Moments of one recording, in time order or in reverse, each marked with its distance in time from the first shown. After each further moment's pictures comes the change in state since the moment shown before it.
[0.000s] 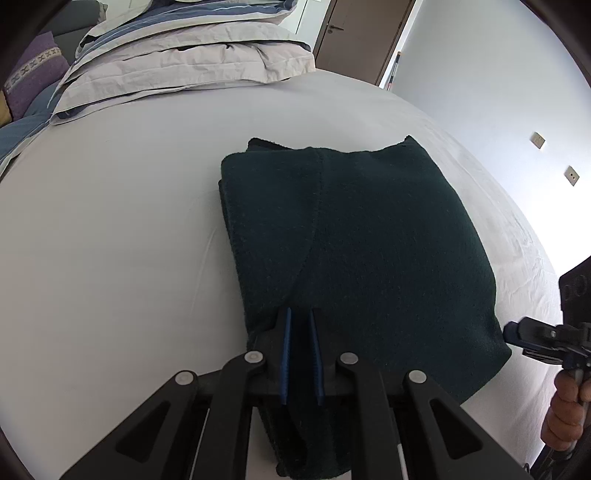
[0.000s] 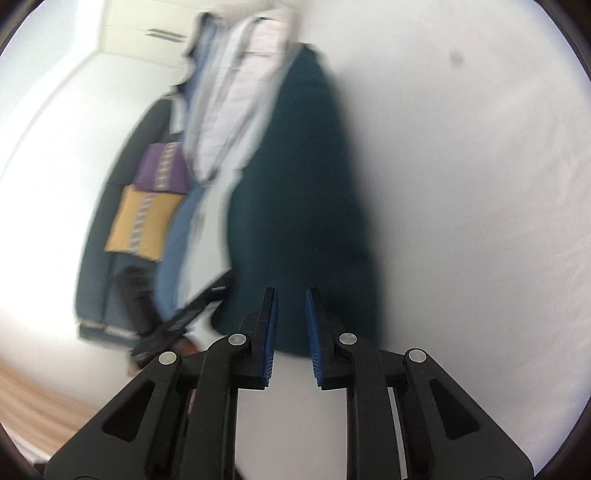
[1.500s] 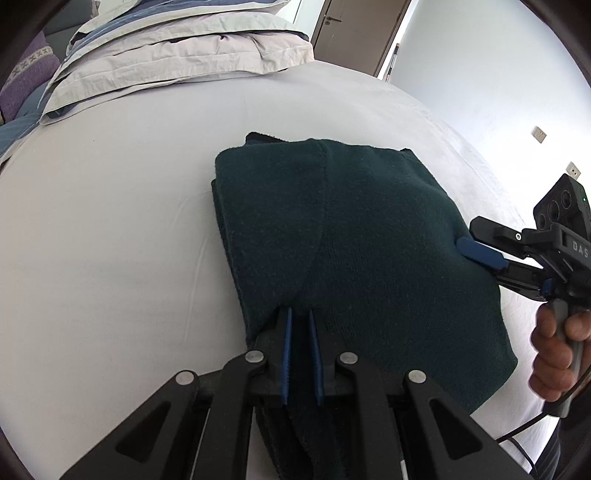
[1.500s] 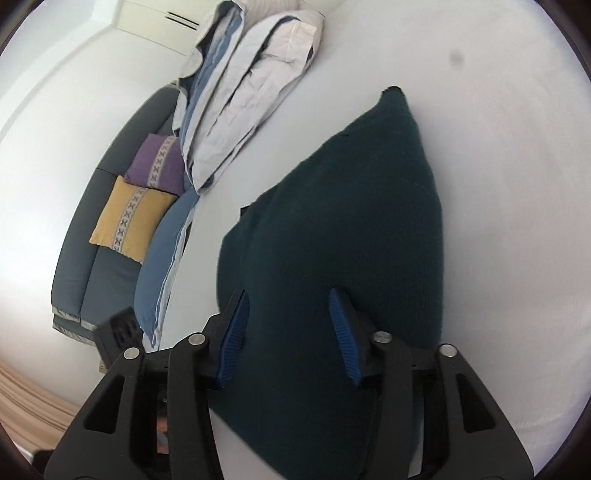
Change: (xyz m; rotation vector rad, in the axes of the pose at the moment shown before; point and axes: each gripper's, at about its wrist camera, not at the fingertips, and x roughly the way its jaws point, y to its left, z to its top) left arm 0.007 0.004 0.006 0.008 0.037 0.000; right arm 0.050 0.007 0.104 -0.047 -0.046 -0.080
